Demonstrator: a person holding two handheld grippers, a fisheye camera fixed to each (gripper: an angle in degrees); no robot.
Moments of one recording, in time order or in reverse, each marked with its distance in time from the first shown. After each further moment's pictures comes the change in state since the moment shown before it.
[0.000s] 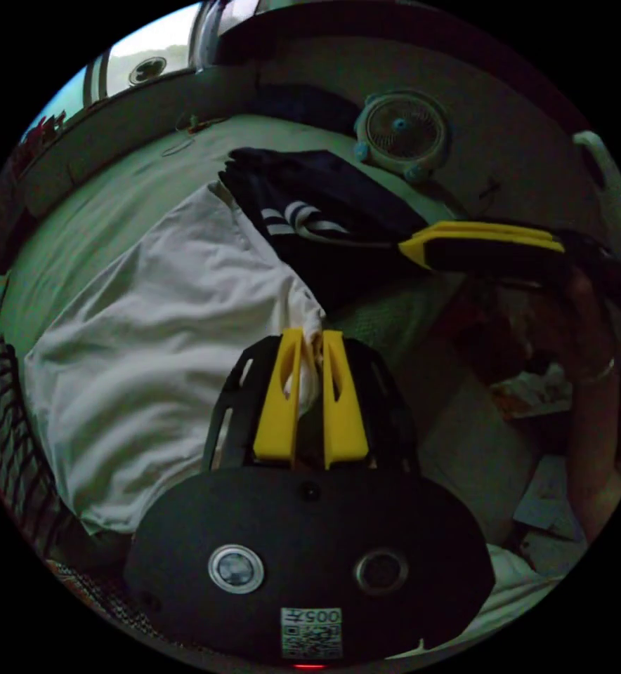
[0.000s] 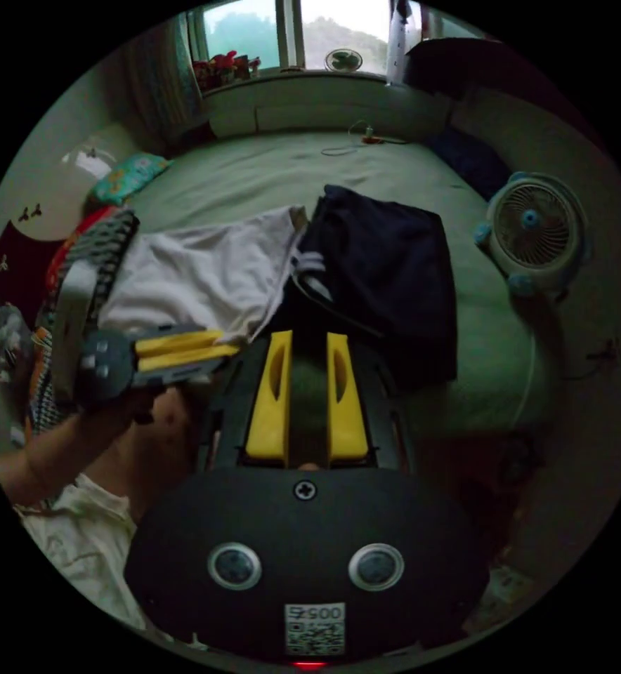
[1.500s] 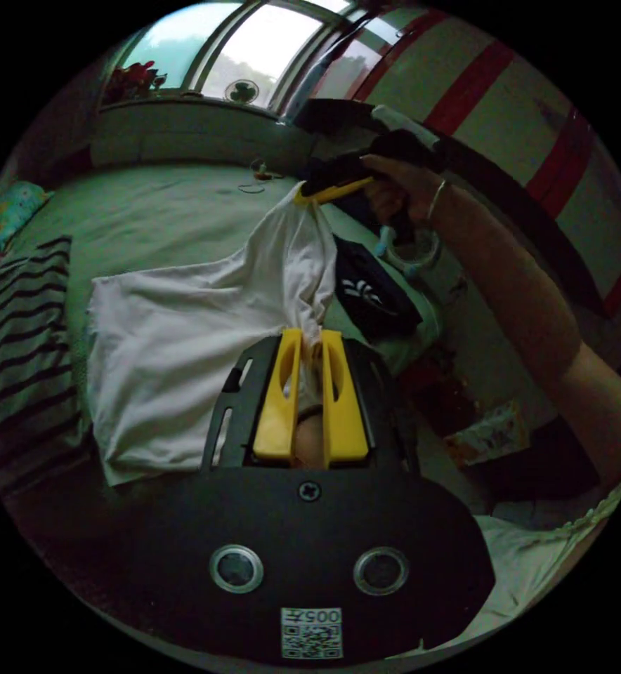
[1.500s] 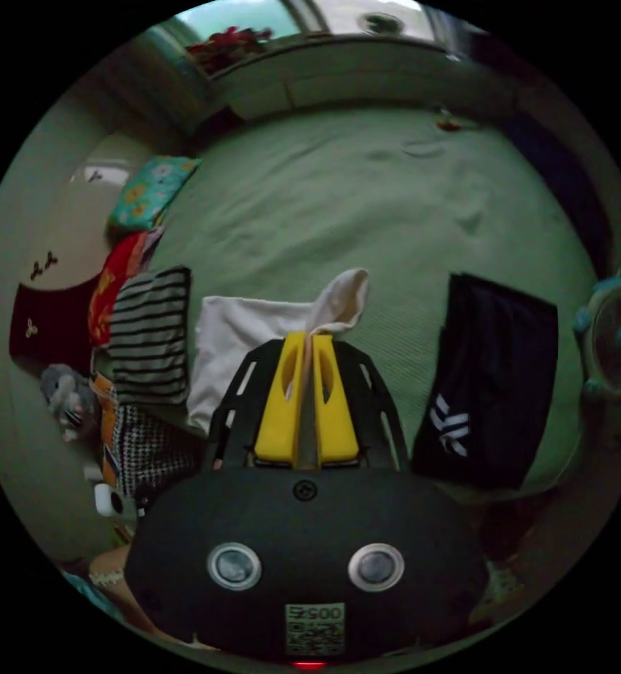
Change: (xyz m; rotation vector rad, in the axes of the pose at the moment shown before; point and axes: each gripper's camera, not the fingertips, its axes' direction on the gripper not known) left arm -0.259 0.358 -0.307 0.275 0.168 -0.220; right arm -0.331 -0.447 0.114 -0.188 -0.197 0.013
